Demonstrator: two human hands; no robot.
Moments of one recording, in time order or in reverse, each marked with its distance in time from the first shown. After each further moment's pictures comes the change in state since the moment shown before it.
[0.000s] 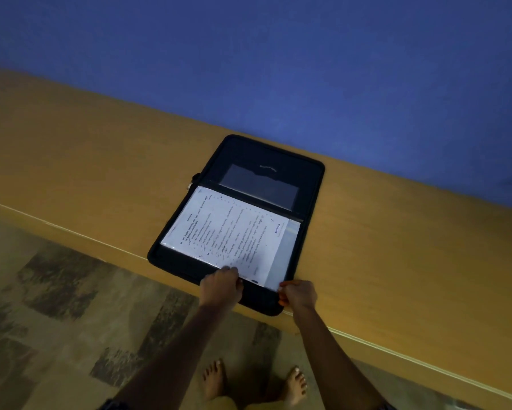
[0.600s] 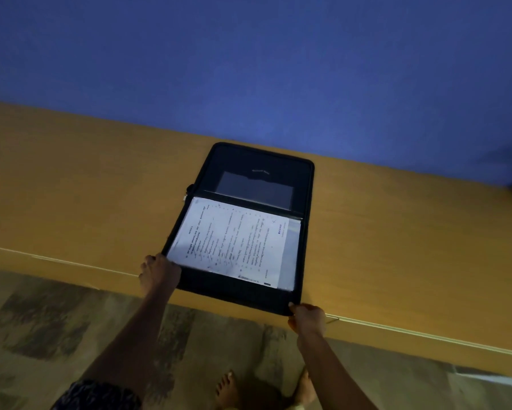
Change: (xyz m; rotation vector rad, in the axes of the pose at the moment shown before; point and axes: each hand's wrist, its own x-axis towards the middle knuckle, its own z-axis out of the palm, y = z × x) left_hand 0.054 -0.142 -0.060 -0.166 -0.019 -0.450; right_hand -0.031 0.050 0.029 0.180 0.172 0.152
